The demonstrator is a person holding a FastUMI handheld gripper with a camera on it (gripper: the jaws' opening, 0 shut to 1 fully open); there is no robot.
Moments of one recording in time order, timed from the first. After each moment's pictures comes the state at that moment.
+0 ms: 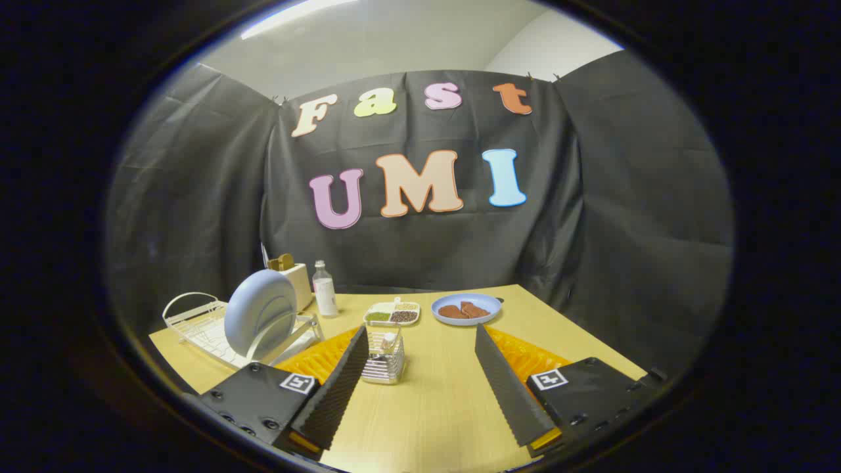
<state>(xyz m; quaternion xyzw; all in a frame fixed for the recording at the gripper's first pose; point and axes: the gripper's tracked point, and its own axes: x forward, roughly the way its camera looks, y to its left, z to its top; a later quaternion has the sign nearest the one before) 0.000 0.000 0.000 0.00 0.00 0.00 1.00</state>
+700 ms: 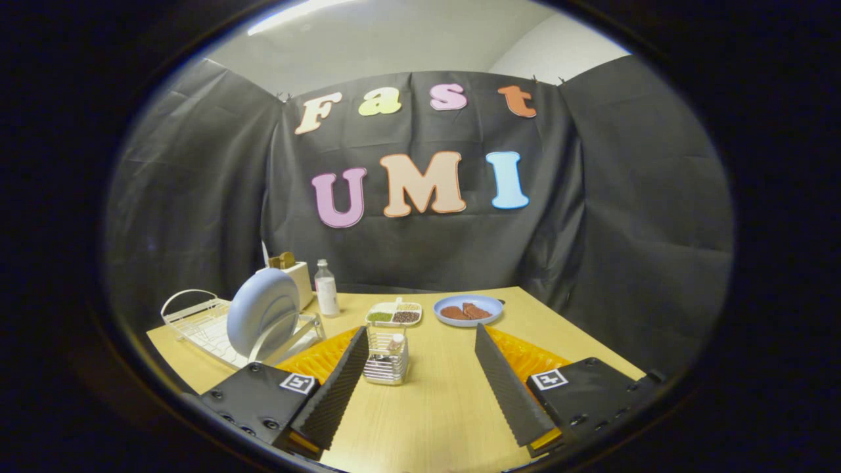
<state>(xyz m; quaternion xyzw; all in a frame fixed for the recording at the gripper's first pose) 0.001 0.015 0.000 -0.01 0.00 0.00 1.00</state>
